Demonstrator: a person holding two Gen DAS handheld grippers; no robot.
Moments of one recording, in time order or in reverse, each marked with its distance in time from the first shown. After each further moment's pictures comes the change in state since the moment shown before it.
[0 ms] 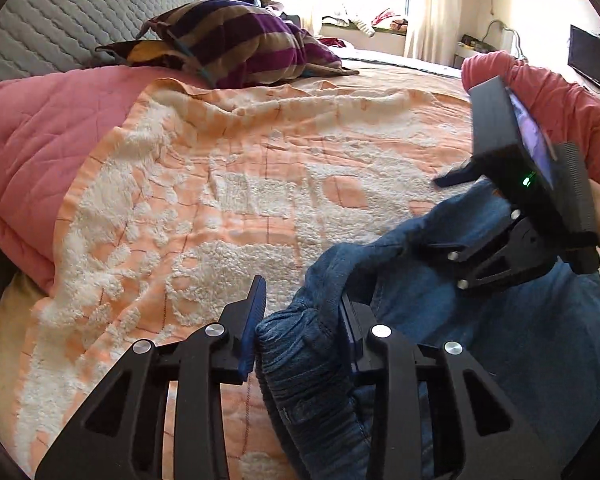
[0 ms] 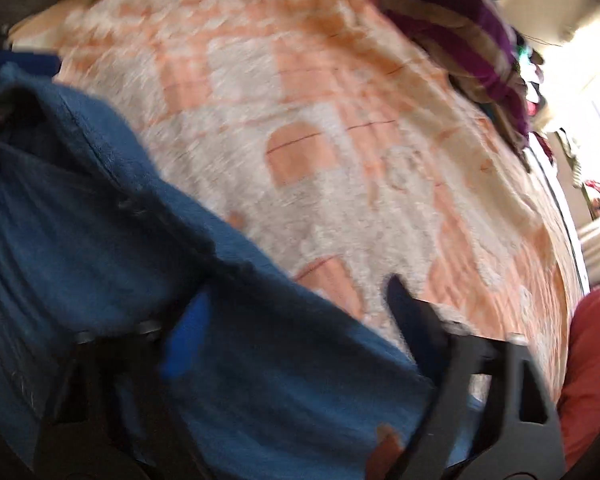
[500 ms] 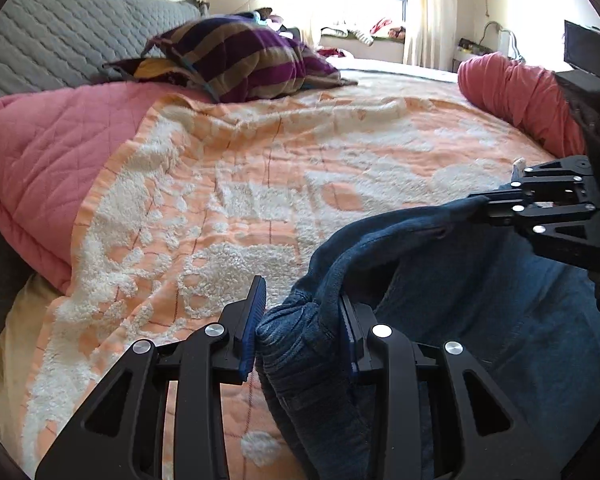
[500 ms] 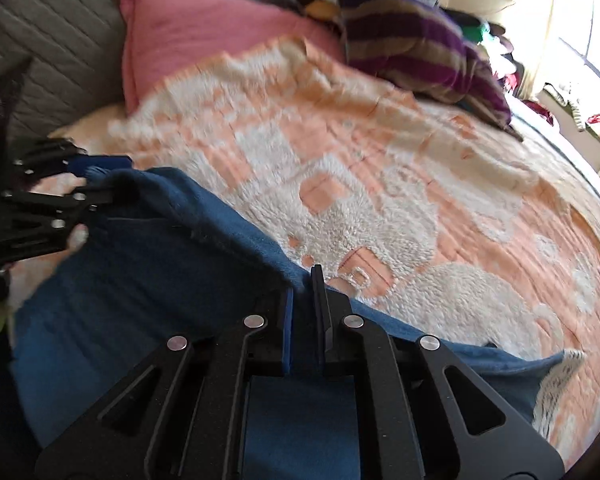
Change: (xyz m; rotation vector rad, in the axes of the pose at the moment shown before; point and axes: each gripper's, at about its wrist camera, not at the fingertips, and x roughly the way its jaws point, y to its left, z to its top) left arm -0.027 -0.009 -0.011 0.028 -0.061 0.032; right arm -0.092 -0.002 -0.044 0.289 -0.254 0.131
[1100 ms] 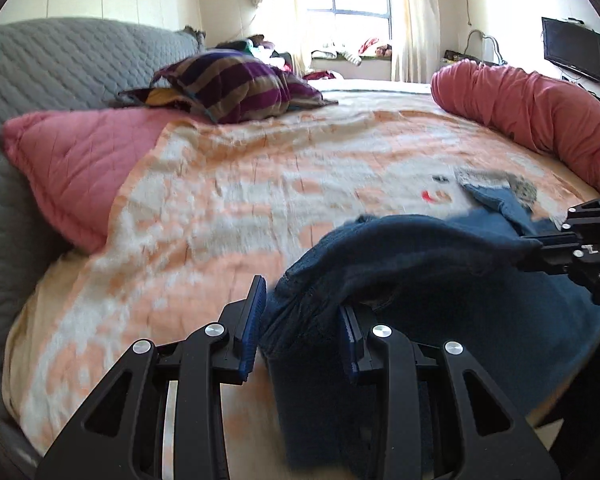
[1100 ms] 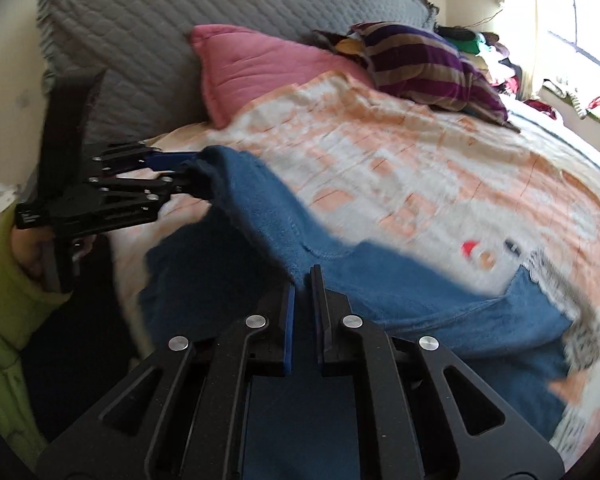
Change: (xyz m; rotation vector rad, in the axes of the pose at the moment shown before) left arm -0.097 -0.035 -0.069 0.038 -0.073 0.011; right arm -0.118 0.078 -0.099 0.067 -0.123 0.123
